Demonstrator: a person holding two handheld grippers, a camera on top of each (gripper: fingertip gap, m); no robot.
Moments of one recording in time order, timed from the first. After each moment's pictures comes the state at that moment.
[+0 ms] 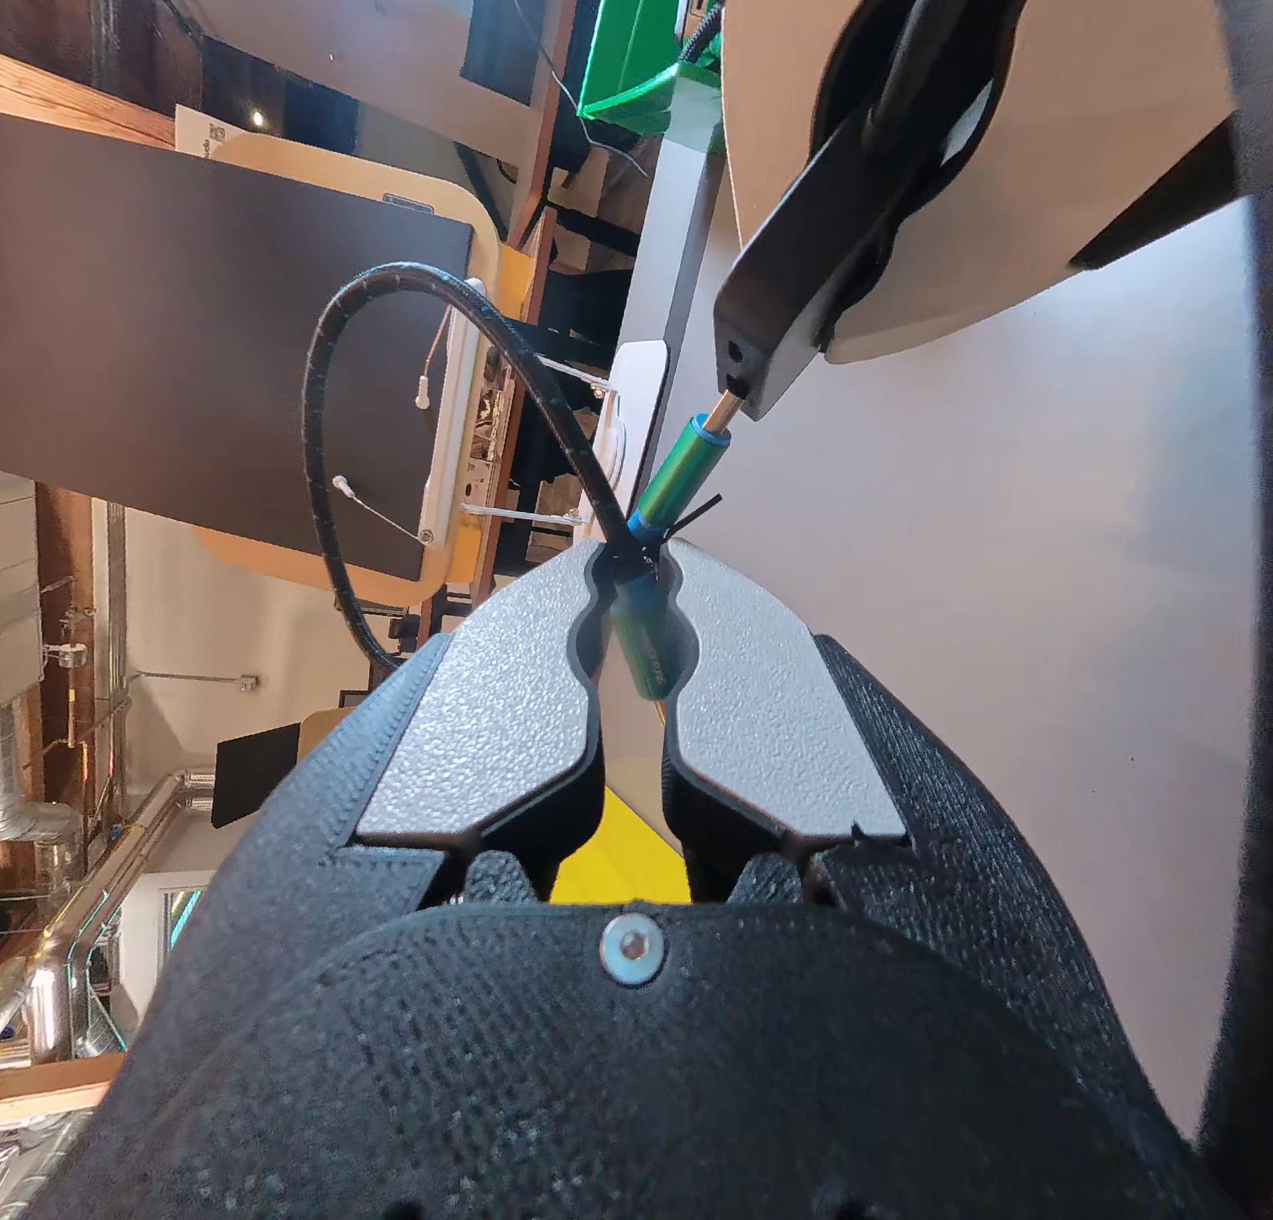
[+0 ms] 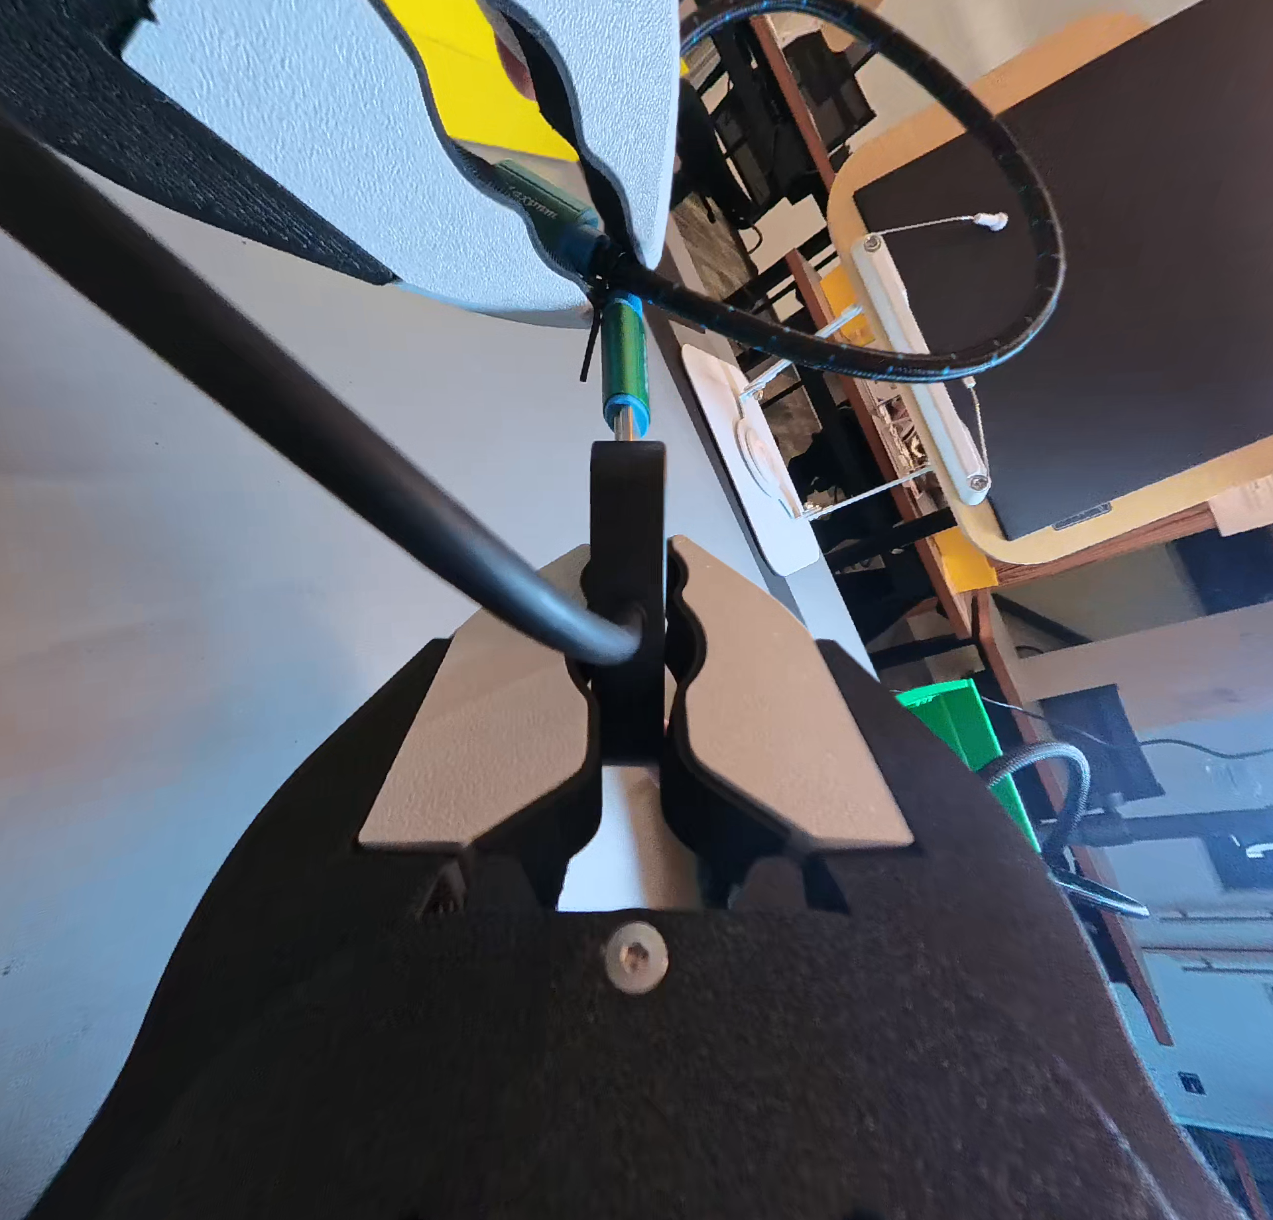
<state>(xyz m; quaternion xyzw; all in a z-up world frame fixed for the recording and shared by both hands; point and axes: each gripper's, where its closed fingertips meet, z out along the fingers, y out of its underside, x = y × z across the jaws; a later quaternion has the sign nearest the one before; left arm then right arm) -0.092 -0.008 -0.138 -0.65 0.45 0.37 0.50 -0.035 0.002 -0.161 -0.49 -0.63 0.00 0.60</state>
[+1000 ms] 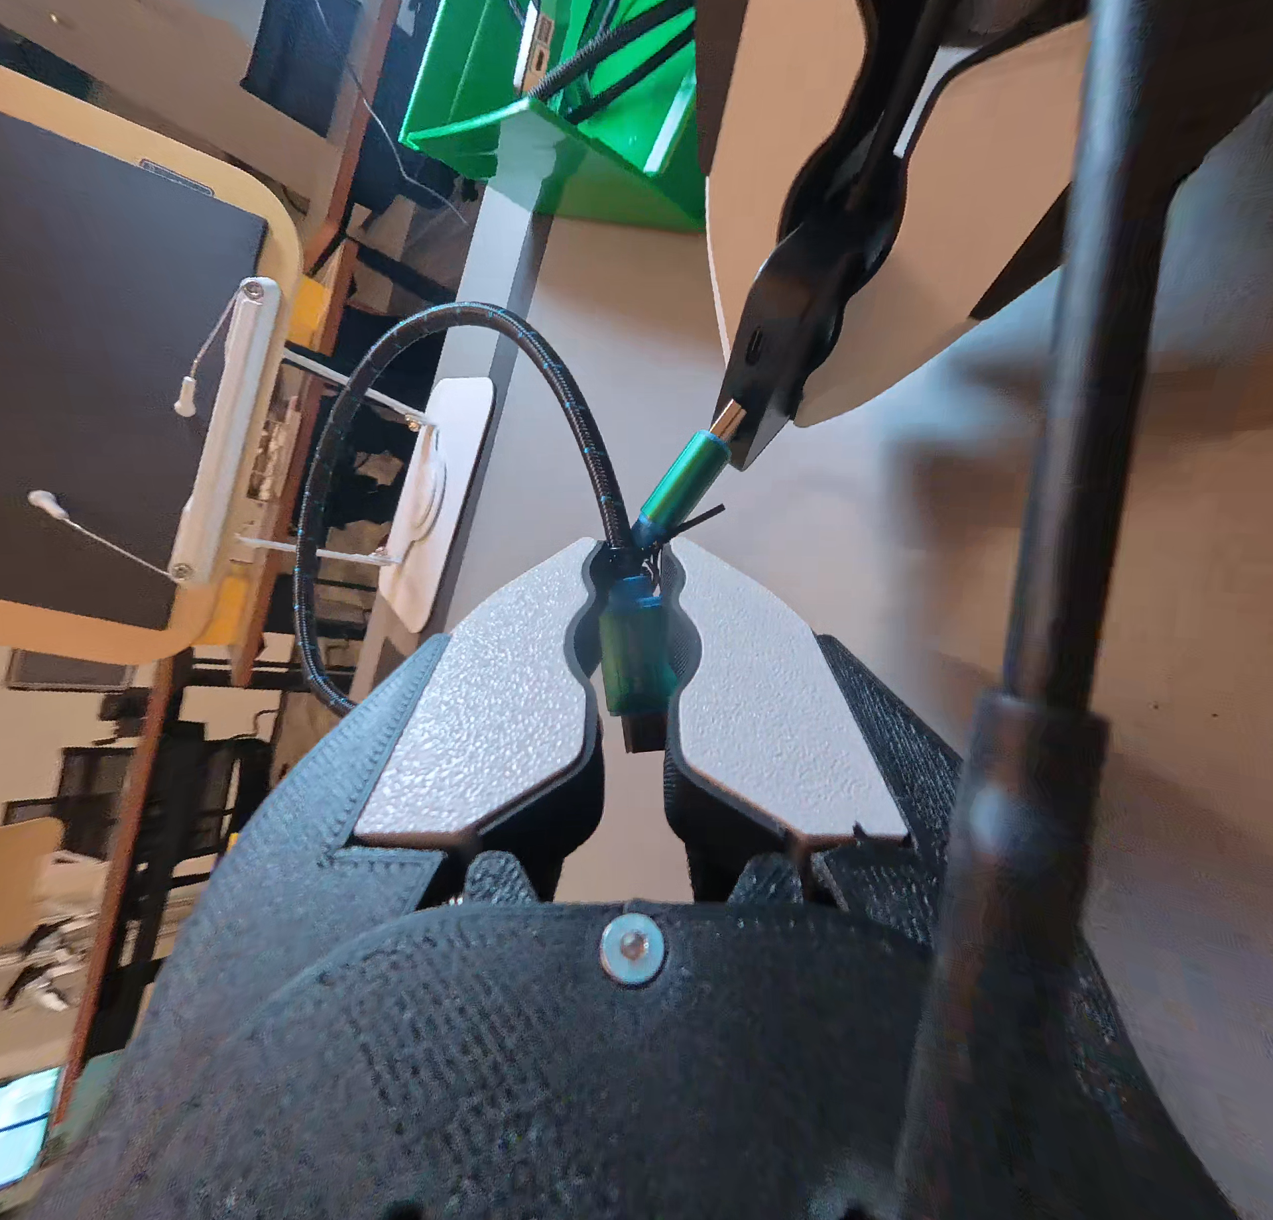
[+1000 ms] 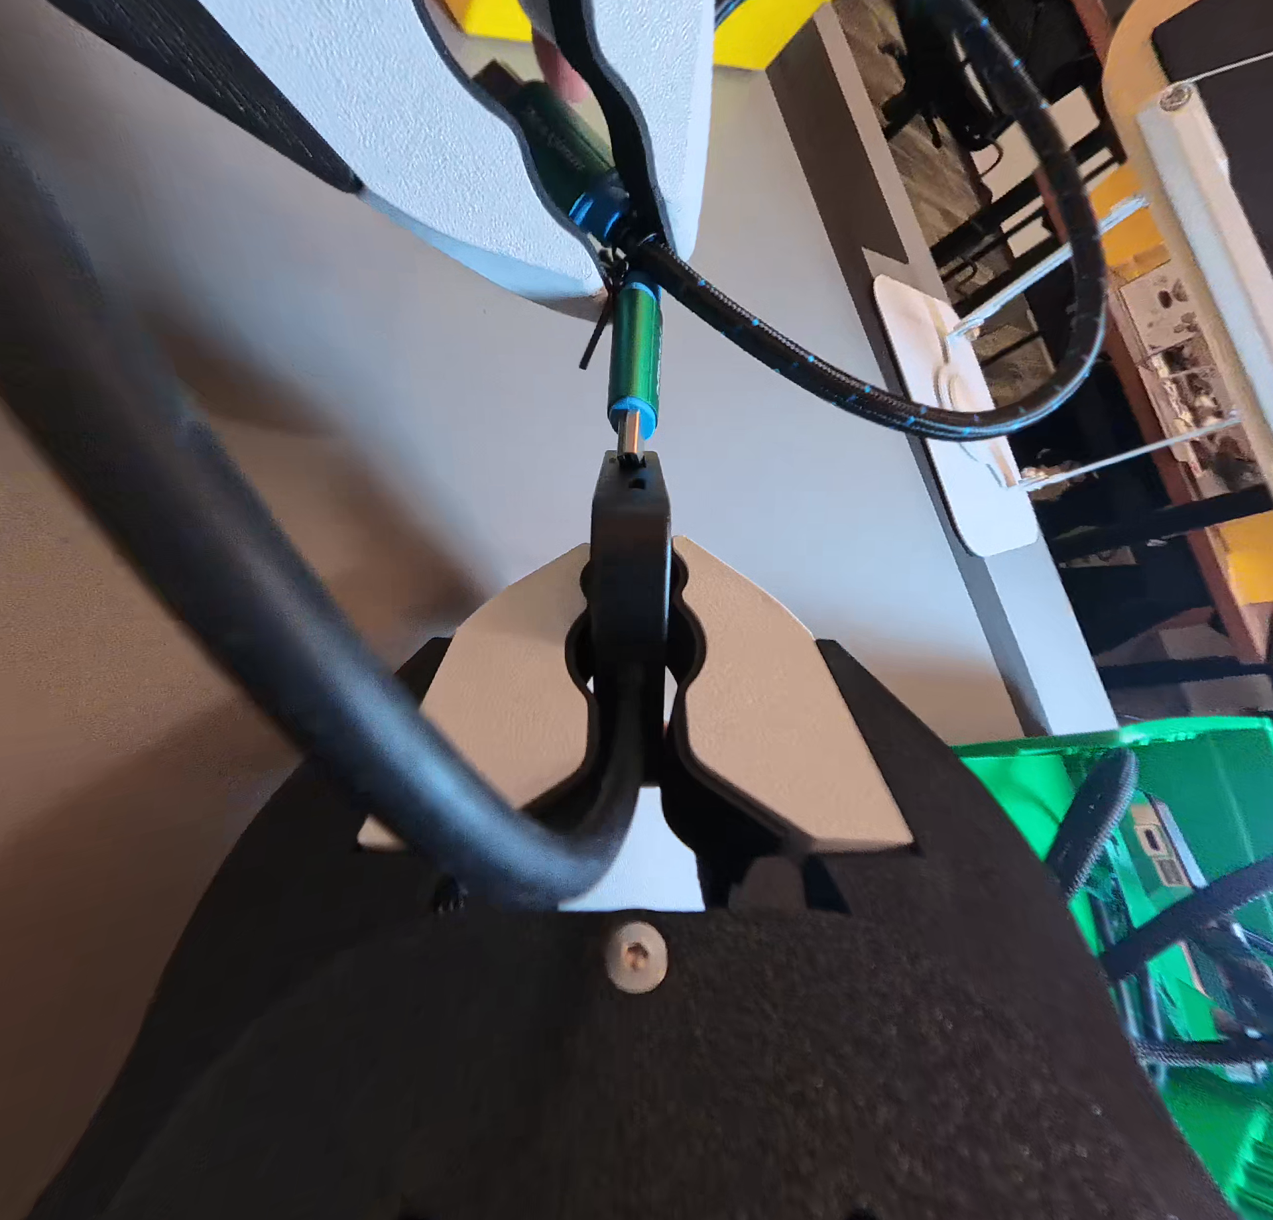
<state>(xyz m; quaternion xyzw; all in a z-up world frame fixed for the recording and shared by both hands) -0.079 -0.013 -0.172 -0.70 0.47 0.20 0.49 -0.034 0.000 -0.205 -0.53 -0.69 0.09 0.49</state>
